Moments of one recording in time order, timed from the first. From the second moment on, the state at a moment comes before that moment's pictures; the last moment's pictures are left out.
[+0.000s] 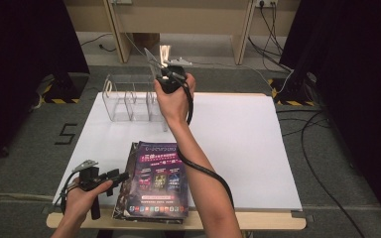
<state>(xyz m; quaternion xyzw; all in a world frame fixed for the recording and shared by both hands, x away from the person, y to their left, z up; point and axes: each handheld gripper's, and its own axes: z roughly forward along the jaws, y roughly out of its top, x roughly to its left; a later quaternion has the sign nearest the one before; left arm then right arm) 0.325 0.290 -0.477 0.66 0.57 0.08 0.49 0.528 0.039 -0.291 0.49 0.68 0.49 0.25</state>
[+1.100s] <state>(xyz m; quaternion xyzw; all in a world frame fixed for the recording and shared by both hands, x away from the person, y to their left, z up) 0.326 0.289 -0.480 0.66 0.57 0.08 0.48 0.491 0.009 -0.300 0.46 0.70 0.49 0.22</state>
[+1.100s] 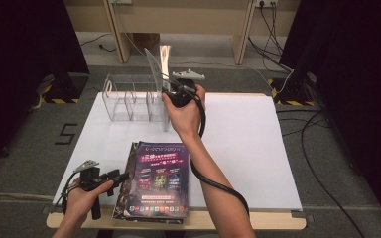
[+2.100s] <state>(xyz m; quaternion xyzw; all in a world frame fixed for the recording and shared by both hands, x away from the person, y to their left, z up) 0.344 0.281 -0.478 0.68 0.56 0.09 0.47 0.458 -0.047 -0.357 0.49 0.74 0.43 0.17</state>
